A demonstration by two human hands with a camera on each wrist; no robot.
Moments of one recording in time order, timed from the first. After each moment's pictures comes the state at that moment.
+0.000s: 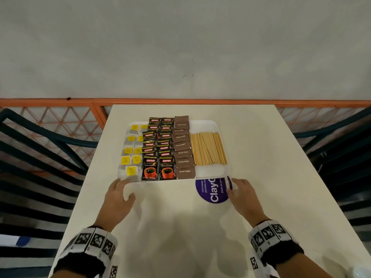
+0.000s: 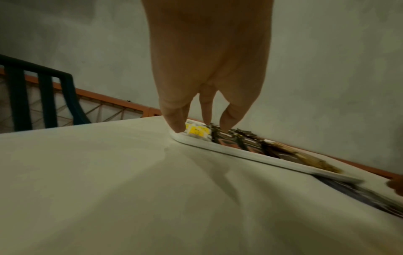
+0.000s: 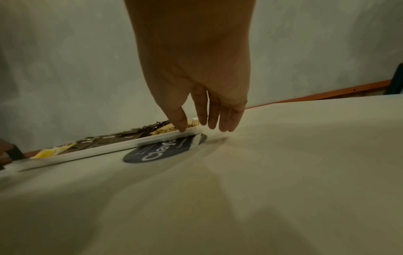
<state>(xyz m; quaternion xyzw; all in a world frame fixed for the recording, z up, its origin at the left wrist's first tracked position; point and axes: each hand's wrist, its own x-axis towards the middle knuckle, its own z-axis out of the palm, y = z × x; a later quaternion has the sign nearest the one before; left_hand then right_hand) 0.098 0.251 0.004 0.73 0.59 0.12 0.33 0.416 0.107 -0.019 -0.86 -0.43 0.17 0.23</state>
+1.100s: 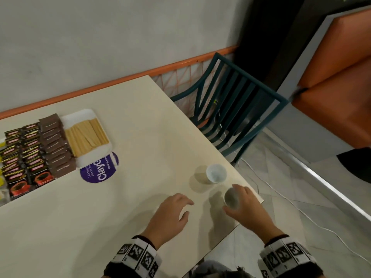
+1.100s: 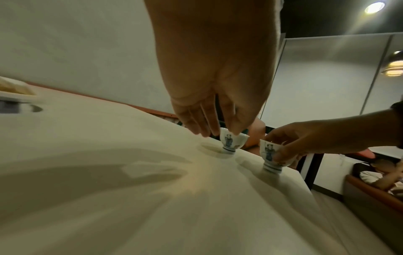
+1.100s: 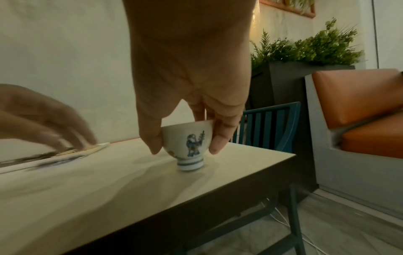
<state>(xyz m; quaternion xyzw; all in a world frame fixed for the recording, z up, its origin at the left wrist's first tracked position) 0.327 -0.055 0.018 0.93 0.08 -0.04 0.36 0.455 -0.256 0.020 -0.94 -0.20 0.20 0.20</state>
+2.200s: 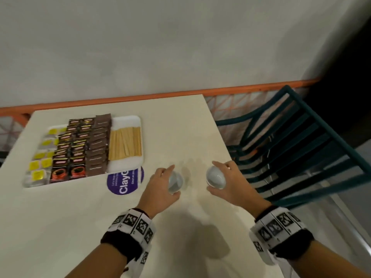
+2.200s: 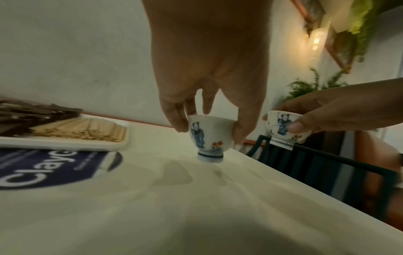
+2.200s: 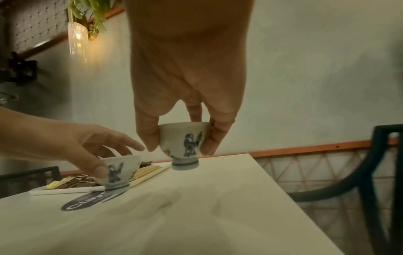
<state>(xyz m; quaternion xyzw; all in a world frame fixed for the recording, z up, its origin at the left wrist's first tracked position) 0.413 0.060 0.040 0.86 0.39 0.06 0.34 0.595 -0.069 0.064 -0.81 -0.51 0.20 0.19</state>
